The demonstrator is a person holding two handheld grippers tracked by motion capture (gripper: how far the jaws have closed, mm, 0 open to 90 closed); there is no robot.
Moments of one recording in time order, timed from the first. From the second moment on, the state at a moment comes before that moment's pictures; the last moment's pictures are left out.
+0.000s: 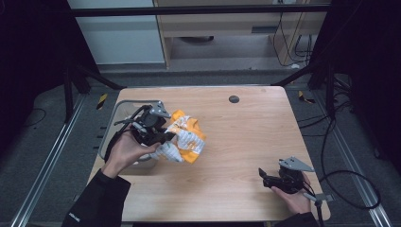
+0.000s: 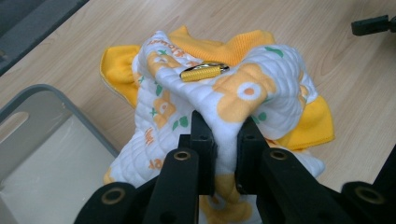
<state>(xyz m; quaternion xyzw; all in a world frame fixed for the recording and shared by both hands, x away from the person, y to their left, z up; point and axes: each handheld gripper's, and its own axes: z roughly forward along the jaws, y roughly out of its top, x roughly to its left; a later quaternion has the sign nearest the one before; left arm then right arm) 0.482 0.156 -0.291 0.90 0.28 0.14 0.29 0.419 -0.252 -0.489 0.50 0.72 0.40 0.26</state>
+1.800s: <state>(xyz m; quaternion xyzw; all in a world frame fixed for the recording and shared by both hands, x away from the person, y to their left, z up) 0.483 0.082 -0.377 0.93 0.22 0.09 0.26 0.418 -0.254 -0.488 0.50 0.72 0.40 0.27</state>
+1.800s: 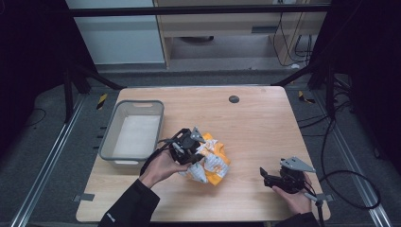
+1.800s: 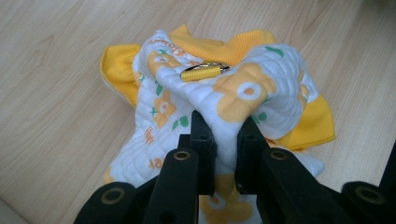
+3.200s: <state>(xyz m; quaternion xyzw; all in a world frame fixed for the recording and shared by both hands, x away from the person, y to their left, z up) 0.473 0.087 -0.404 0.93 0.21 0.08 0.27 0.419 -0.254 -0.490 0.50 0.72 0.39 0.27</state>
